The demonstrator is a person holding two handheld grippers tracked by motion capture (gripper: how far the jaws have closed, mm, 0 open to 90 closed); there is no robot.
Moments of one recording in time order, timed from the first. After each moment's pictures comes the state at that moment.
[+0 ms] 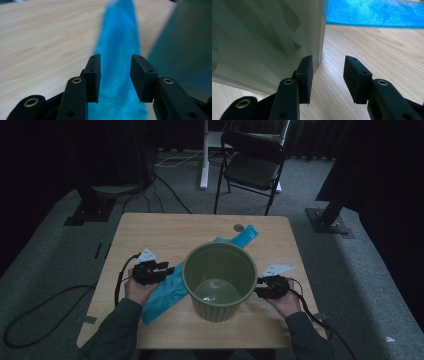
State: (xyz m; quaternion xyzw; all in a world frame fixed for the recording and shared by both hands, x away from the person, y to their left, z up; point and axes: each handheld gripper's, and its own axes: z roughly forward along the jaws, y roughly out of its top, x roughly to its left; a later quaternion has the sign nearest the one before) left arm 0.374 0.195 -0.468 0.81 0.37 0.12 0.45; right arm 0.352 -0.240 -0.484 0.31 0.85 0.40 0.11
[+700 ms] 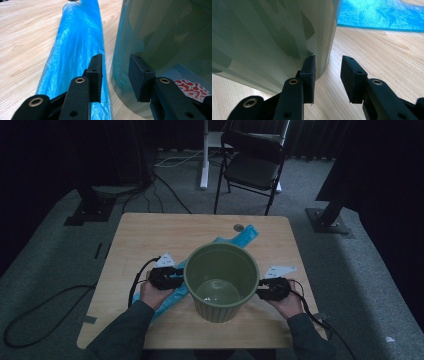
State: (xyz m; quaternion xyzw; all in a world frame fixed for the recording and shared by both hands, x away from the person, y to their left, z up) left arm 0.366 0.151 -0.468 0.83 0.31 0.10 0.46; right arm 0.346 -0.243 -0.481 0.28 0.86 0.41 0.11
